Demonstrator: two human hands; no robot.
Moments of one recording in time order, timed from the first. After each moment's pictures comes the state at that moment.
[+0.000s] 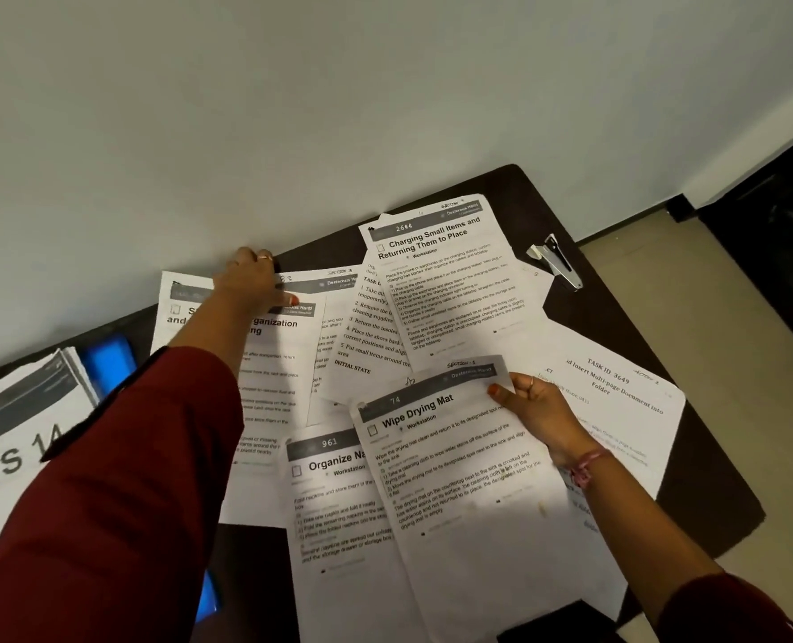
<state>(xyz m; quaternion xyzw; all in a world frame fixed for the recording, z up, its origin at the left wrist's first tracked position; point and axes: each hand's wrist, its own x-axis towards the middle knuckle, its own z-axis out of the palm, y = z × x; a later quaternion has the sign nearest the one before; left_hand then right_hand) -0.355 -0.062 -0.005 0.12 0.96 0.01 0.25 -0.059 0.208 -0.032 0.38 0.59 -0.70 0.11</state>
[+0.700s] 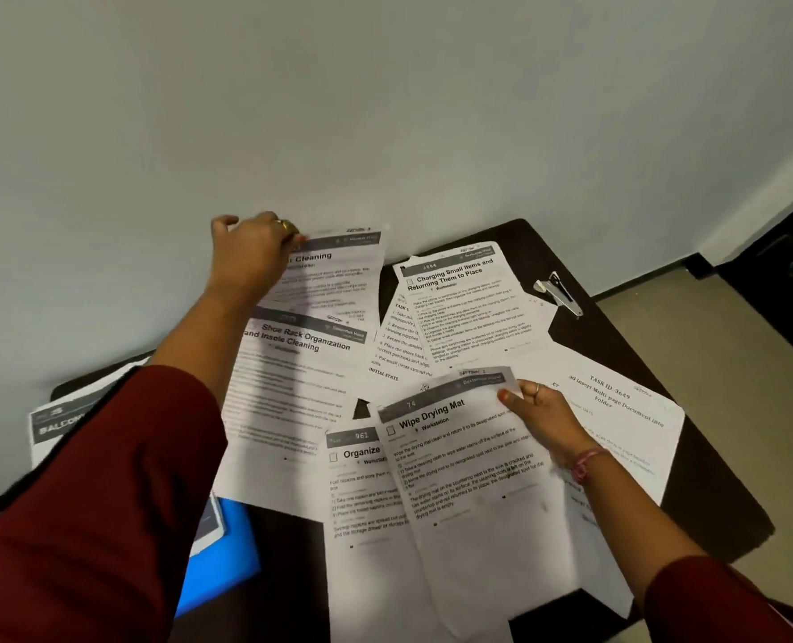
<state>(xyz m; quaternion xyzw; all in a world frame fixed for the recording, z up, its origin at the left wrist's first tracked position) -0.314 -0.094 0.137 0.24 0.96 0.06 -0.11 -0.047 0.191 0.003 0.31 0.67 -0.66 0.07</state>
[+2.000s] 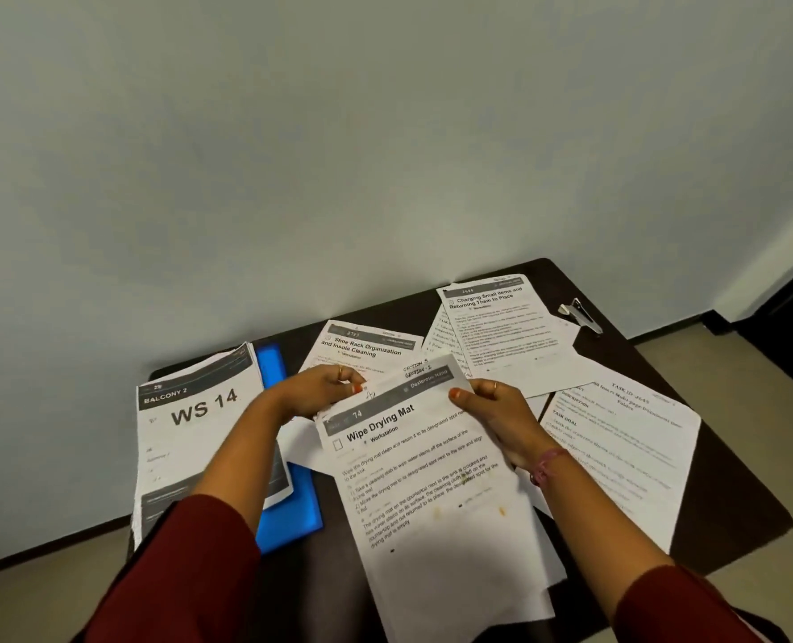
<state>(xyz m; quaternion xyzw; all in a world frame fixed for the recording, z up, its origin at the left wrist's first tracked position) -0.157 -0.193 0.121 0.13 0.84 0.36 0.39 -0.033 0.053 0.076 0.23 0.60 -0.76 0.06</state>
